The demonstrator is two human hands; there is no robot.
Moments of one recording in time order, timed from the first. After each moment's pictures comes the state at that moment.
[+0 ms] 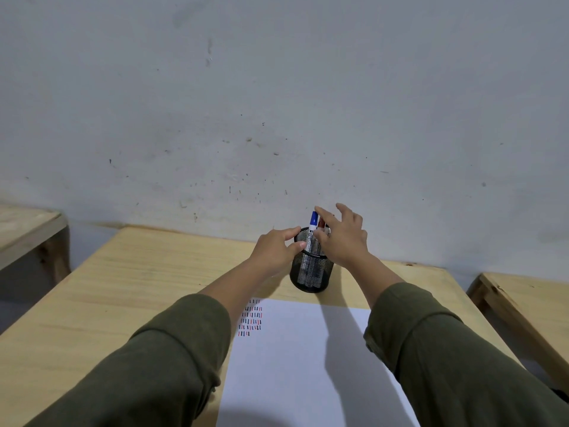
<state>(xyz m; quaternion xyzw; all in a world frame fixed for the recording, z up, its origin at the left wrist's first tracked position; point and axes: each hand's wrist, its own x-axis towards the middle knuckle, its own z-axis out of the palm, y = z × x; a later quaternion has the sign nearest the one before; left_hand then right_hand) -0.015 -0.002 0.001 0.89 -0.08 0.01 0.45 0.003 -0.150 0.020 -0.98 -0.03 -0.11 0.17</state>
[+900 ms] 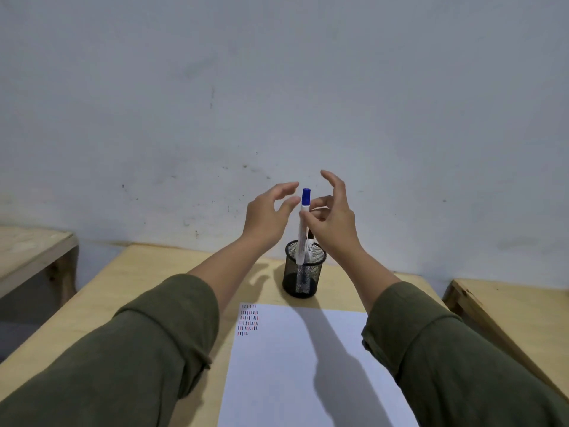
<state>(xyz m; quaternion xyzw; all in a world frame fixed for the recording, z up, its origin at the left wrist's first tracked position) -0.064 0.001 0.098 0.79 -0.12 0.21 0.56 -0.061 -0.131 0.090 -0.80 -0.13 -0.25 0.53</state>
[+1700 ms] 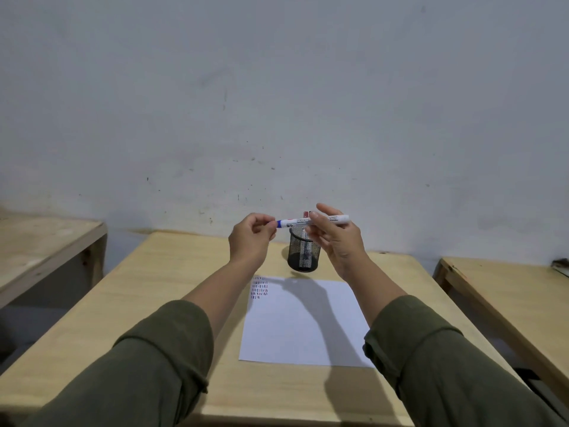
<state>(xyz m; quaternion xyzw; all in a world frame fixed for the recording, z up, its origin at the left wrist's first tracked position) -0.144 0.025 0.046 0.70 0.02 0.18 0.69 -0.151 -0.132 0.064 -0.55 -0.06 -0.06 0.83</state>
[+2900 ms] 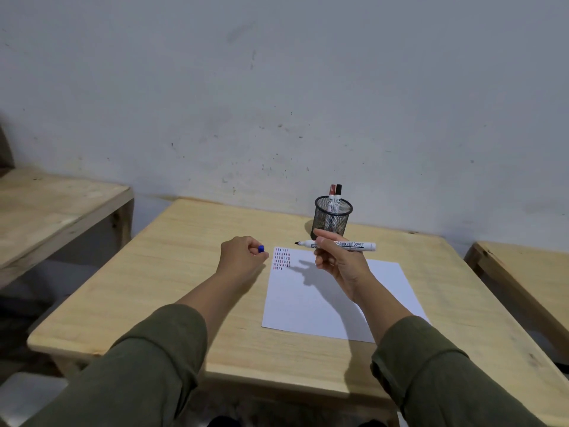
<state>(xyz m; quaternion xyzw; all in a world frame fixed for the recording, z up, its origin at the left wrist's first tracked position) -0.154 0.084 -0.041 0.87 0.08 0.10 0.48 -0.166 -0.113 -0.016 -0.62 -0.04 0.04 0.78</state>
